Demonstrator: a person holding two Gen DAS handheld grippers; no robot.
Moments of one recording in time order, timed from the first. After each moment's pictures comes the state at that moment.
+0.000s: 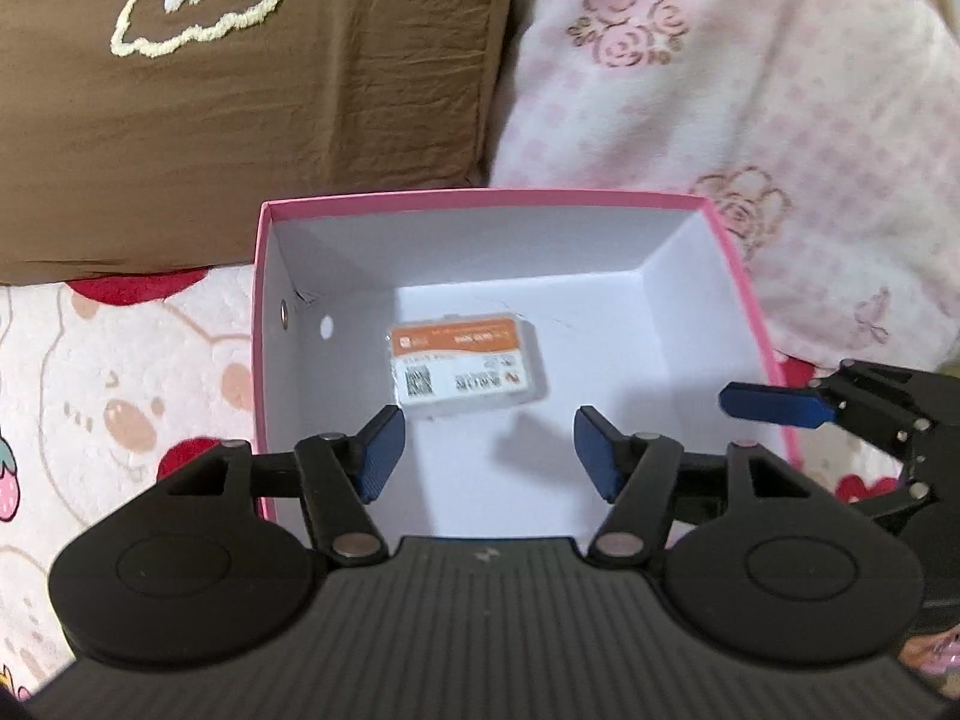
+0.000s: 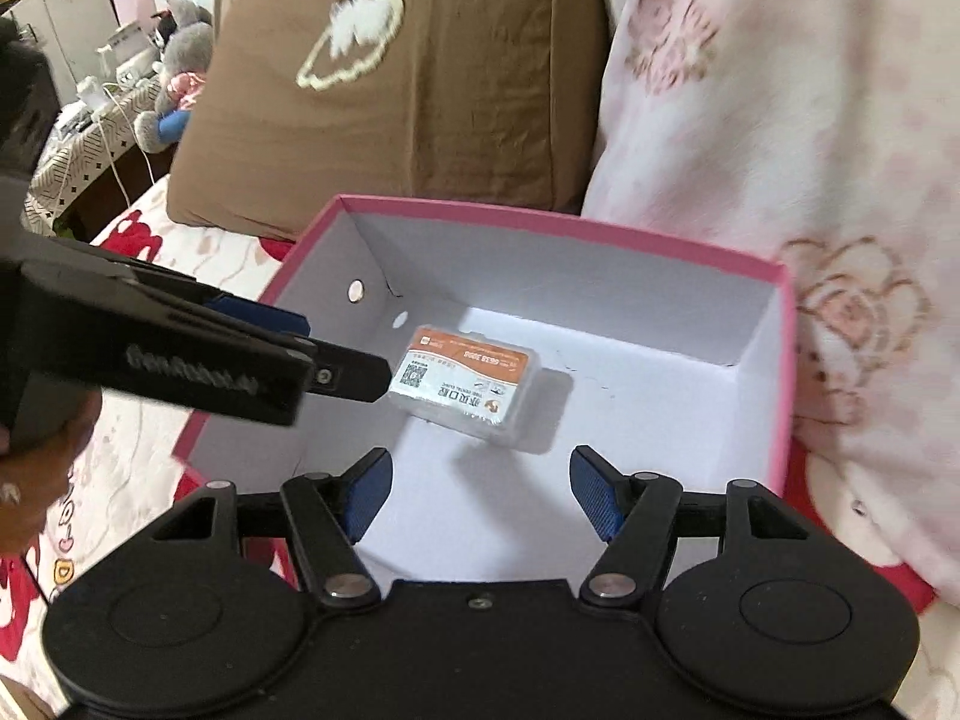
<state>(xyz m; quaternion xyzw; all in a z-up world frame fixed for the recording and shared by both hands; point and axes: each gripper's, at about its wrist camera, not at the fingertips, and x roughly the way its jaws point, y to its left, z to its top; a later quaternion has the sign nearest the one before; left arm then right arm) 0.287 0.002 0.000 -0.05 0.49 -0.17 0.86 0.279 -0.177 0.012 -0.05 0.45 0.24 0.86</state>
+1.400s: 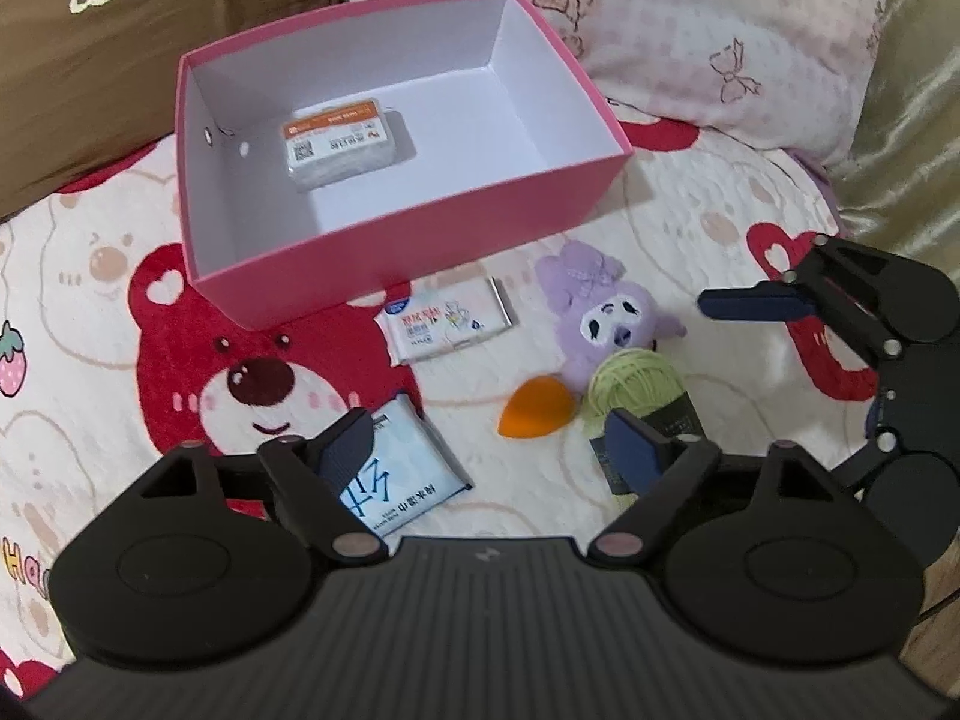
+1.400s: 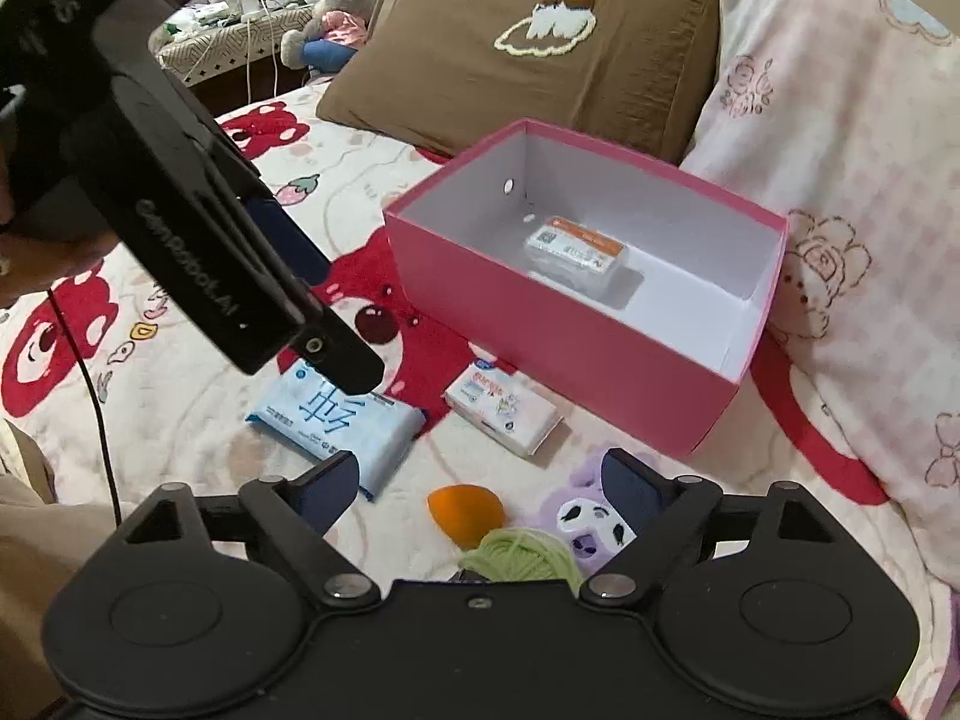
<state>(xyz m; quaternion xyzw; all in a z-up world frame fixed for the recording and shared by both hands) 0.129 -0.035 0.005 0.05 0.55 -0.23 0.80 0.091 -0.204 0.009 -0.16 0.40 0.31 0.84</state>
